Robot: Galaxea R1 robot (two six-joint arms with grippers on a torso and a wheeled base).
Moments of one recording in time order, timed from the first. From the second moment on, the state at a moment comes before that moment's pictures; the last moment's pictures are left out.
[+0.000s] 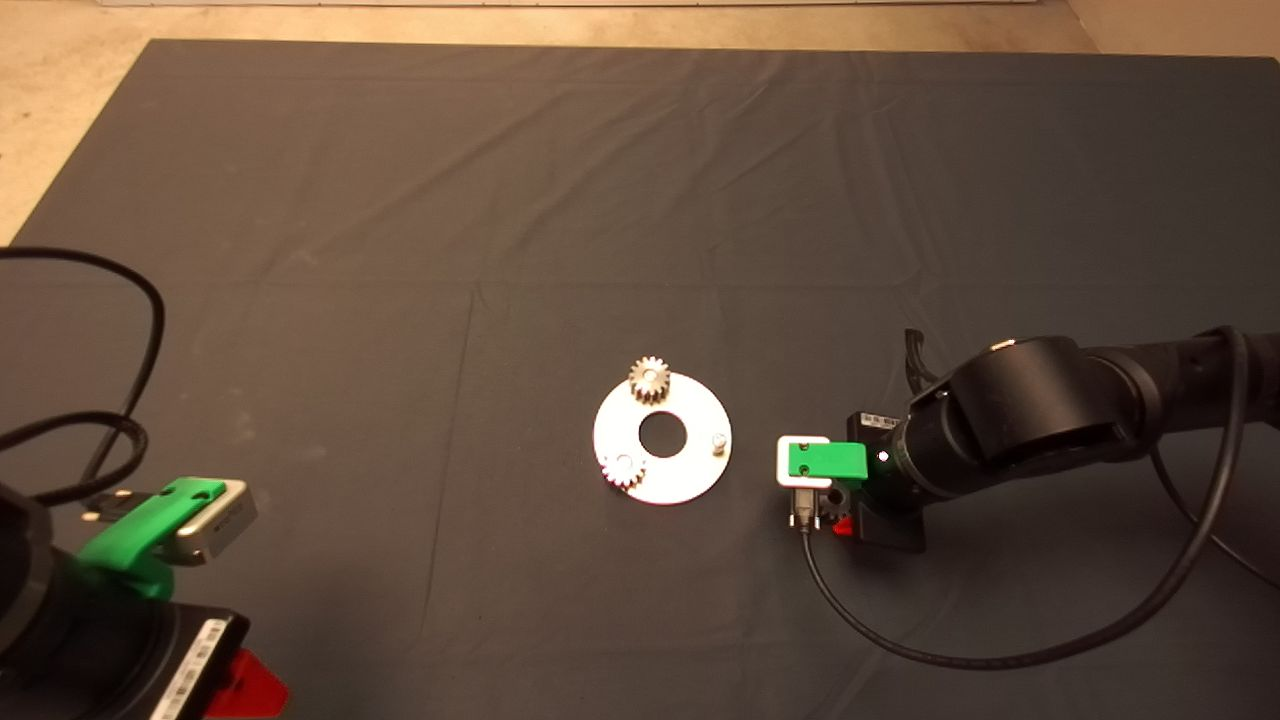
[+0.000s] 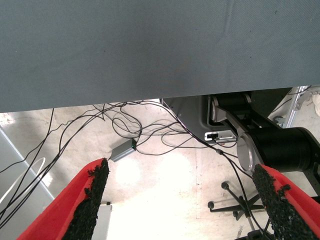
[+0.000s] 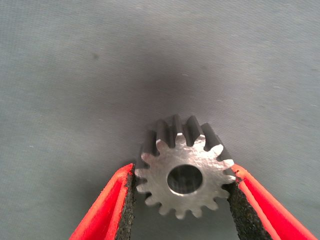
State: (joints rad) left arm -0.52 1.90 -0.32 -0.02 1.53 -1.49; right arm 0.11 2.44 -0.76 -0.56 -1.53 0.29
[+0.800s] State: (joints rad) left arm -0.52 1.90 -0.32 -0.02 1.53 -1.49; right arm 0.11 2.44 -0.76 -0.56 -1.53 0.30
